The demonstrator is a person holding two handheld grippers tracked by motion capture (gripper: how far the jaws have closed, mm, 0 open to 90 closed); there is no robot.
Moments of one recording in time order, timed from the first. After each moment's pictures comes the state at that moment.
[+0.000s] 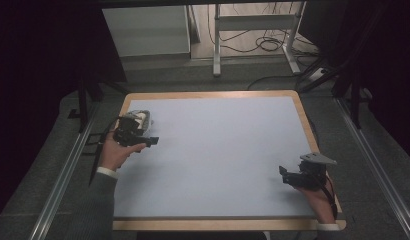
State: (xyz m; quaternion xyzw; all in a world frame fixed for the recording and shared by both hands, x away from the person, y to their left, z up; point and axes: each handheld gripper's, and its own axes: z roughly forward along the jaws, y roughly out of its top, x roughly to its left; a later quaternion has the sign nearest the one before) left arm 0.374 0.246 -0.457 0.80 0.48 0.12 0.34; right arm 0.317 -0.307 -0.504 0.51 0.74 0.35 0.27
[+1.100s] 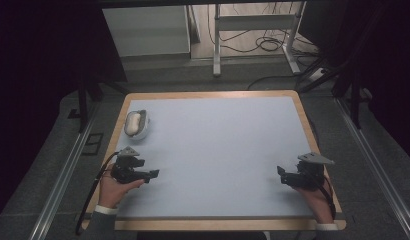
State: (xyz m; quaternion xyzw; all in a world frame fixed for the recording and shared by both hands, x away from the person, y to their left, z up) left arm 0.300 0.245 -0.511 0.80 0.47 0.09 0.37; right arm 0.316 -0.301 -0.503 0.50 0.75 0.35 0.27
